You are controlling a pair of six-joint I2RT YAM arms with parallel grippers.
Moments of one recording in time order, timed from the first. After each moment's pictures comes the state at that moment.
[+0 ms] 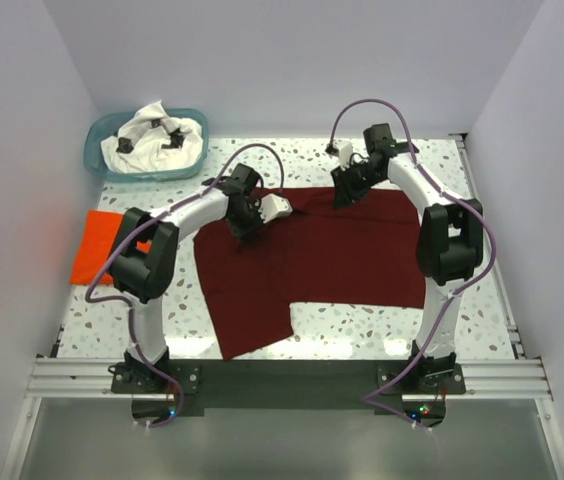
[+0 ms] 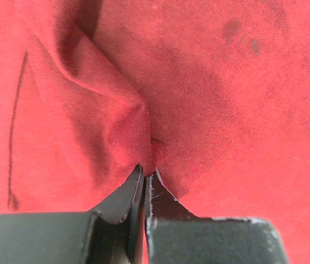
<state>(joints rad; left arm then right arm) -0.46 1.95 1.39 -0.66 0.18 0.67 0.20 2.06 1.75 -0.84 -0.58 -0.44</state>
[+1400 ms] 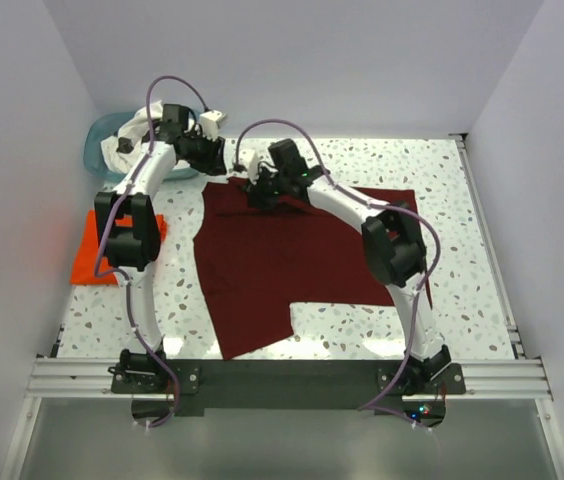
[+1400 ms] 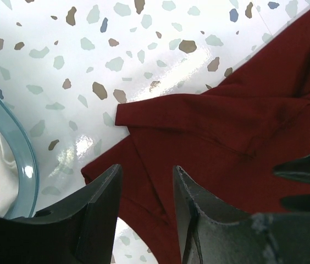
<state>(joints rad) -0.07 2.21 1.95 -0.63 0.50 0.29 0.60 2.24 1.87 -0.31 -0.45 -0.43</state>
